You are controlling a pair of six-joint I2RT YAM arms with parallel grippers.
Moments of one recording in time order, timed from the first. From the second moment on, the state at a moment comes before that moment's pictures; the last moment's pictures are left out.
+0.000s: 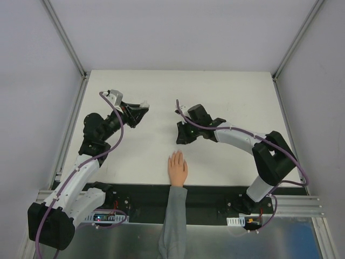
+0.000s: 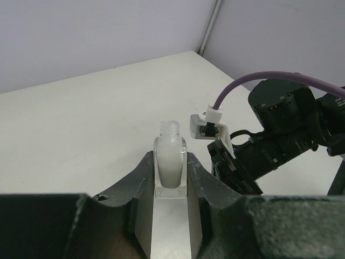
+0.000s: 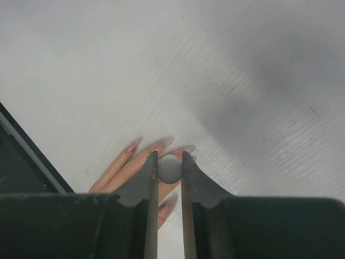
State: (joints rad) left arm -0.25 0.88 0.61 0.39 0.52 -0.33; right arm 0.71 1.66 1.04 -0.25 -0.33 0.19
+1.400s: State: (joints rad) left arm -0.26 1.18 1.16 -0.19 0.45 -0.46; right arm 0.70 1.88 1.29 -0.57 -0.37 0.22
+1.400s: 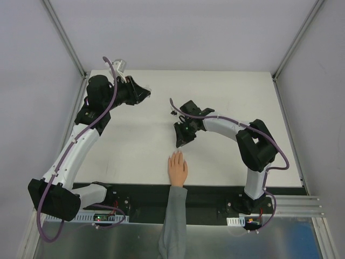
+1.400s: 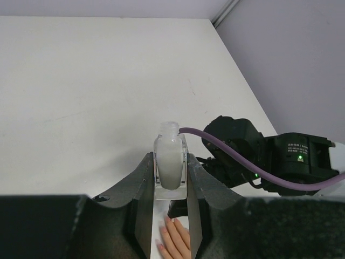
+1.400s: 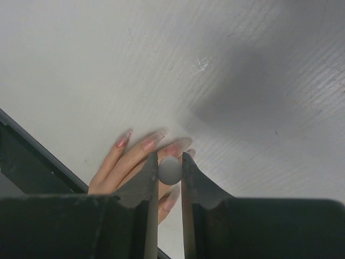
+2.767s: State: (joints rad) left arm -0.26 1.21 1.20 -0.24 0.49 -0.44; right arm 0.70 1.94 1.34 -0.58 -0.36 0.24
